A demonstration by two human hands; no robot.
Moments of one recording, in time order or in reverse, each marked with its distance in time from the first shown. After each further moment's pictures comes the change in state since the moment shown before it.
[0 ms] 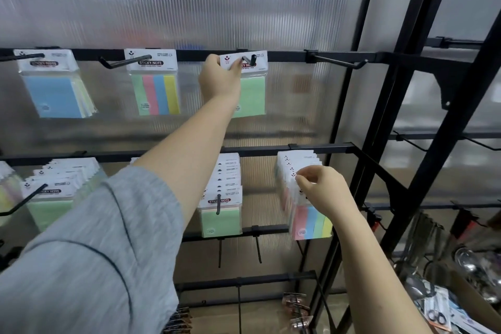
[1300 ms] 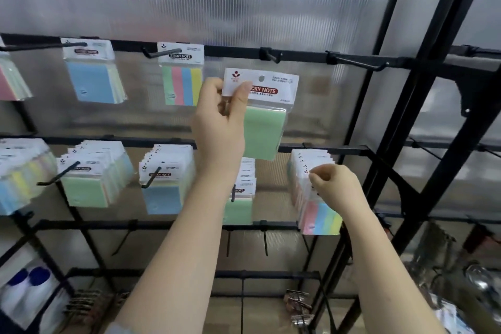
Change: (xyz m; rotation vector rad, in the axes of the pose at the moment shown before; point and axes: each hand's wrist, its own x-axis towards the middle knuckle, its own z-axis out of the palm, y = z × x) left_hand -0.120 -0.001 -0.087 -0.333 0.150 0.359; right_hand -0.004 -0.004 0.001 -0.033 -0.027 -0.024
